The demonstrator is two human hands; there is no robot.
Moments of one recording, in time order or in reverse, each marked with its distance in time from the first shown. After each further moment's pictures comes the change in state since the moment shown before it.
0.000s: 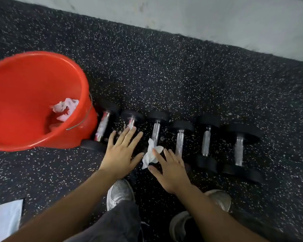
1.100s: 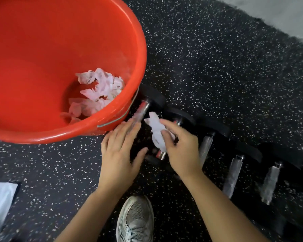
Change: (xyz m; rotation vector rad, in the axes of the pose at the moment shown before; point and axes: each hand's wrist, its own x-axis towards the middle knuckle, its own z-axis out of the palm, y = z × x) left_hand -0.012 -0.095 0.054 -0.371 0.479 -0.410; right_hand 0.163 -0.108 0.006 0.601 0.387 -0.337
